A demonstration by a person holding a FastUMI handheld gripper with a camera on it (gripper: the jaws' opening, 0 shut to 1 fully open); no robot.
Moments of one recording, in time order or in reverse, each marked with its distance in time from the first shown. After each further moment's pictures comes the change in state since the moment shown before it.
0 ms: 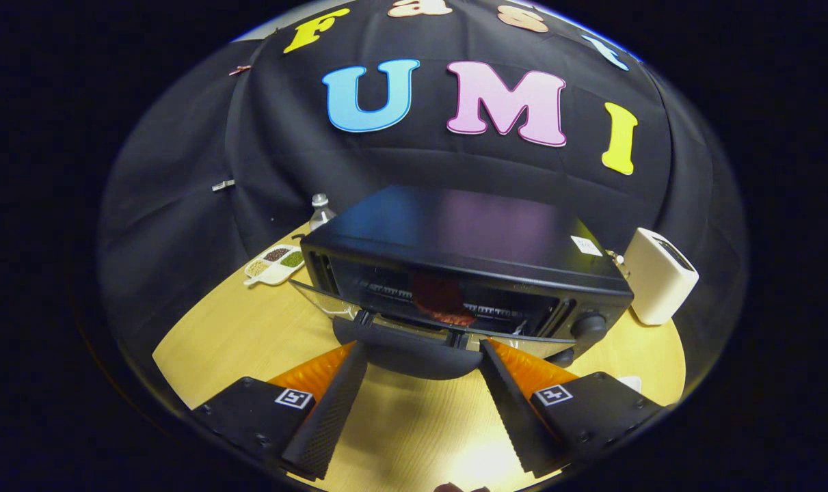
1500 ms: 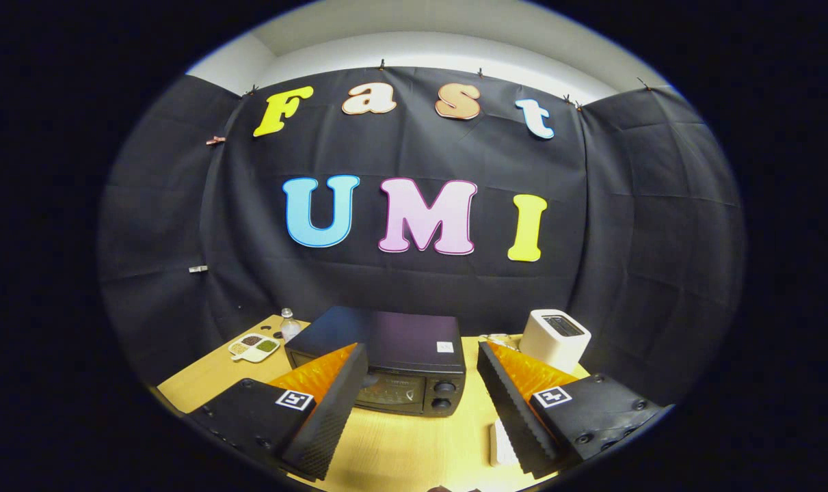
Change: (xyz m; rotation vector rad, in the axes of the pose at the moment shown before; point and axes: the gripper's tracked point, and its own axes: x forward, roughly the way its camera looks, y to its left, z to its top) arm -0.191 -0.099 0.123 0.025 -0.391 -0.221
